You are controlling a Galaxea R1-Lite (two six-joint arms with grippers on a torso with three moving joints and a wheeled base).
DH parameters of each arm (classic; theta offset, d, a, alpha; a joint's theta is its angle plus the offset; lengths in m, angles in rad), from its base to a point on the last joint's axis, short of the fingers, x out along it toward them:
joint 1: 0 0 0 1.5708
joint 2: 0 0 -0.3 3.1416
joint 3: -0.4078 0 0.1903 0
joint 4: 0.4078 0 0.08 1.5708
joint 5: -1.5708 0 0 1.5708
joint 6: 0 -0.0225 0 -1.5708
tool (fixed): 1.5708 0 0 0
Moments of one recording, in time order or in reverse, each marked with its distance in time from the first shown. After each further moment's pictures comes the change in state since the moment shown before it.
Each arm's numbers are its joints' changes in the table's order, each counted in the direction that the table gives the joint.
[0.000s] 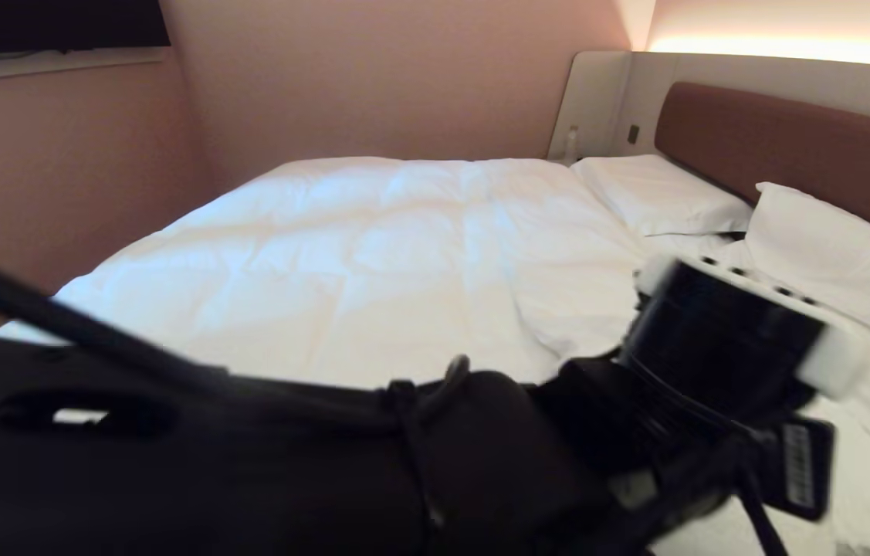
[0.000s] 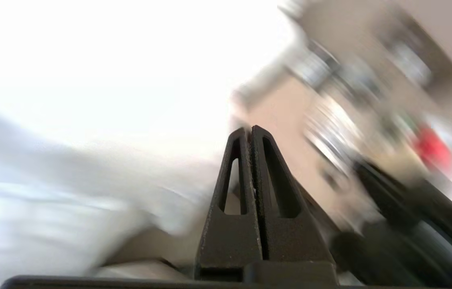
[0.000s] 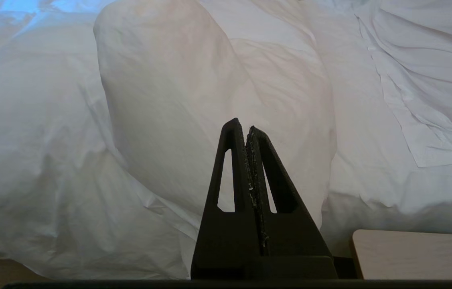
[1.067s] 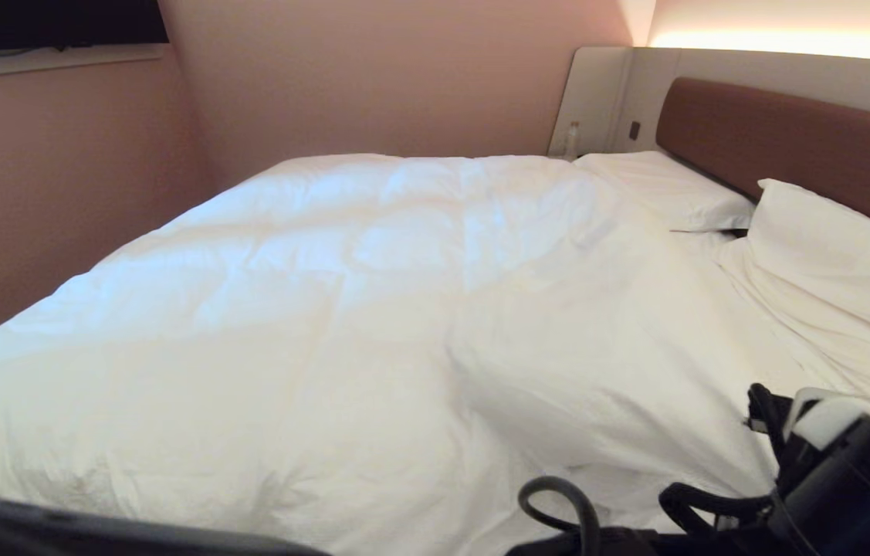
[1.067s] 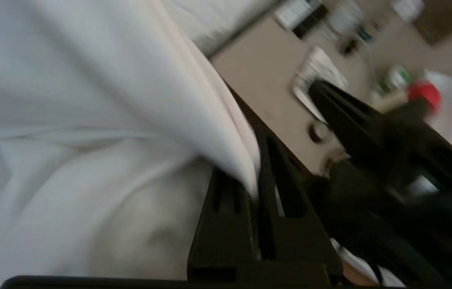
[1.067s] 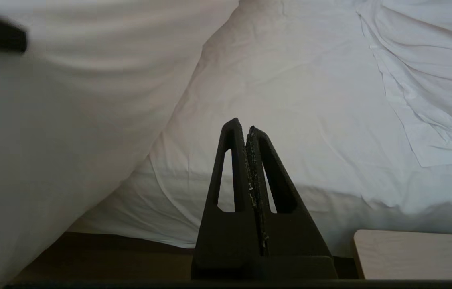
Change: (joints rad) left arm -0.240 -0.033 0.020 0.030 0.019 0.039; right arm 0.000 0.000 0.000 0.000 0.001 0.000
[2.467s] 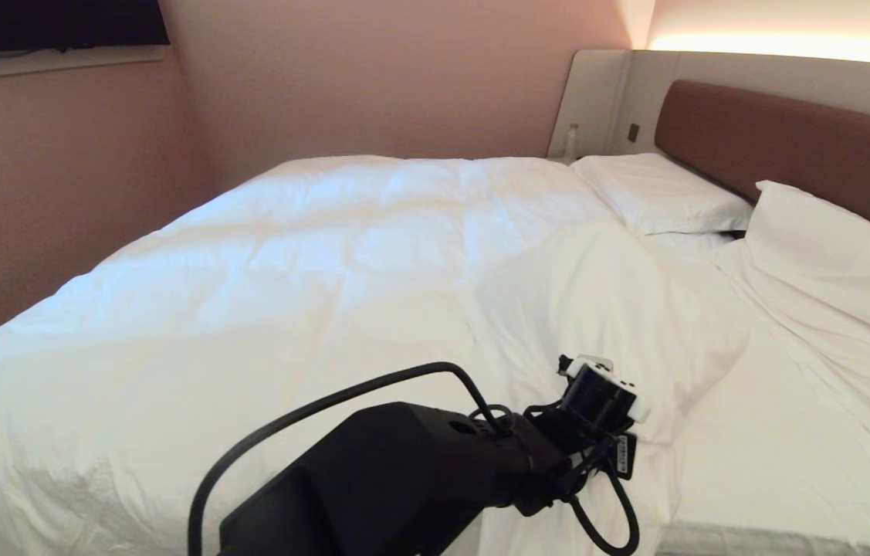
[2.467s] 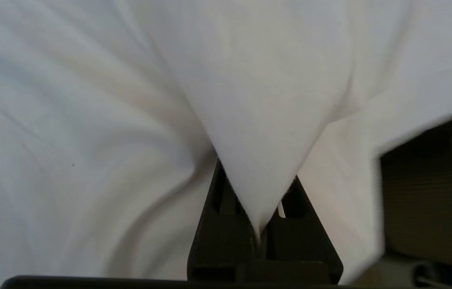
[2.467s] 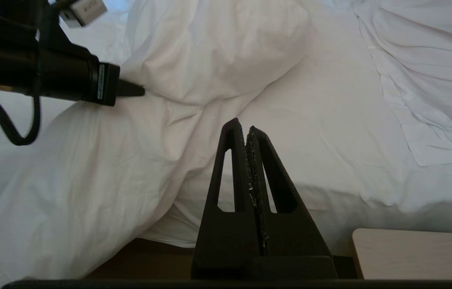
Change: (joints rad) left arm 0.412 -0.499 -0.349 -0.016 0.100 -0.121; right arm 0.000 0.000 0.000 0.000 0.000 0.000
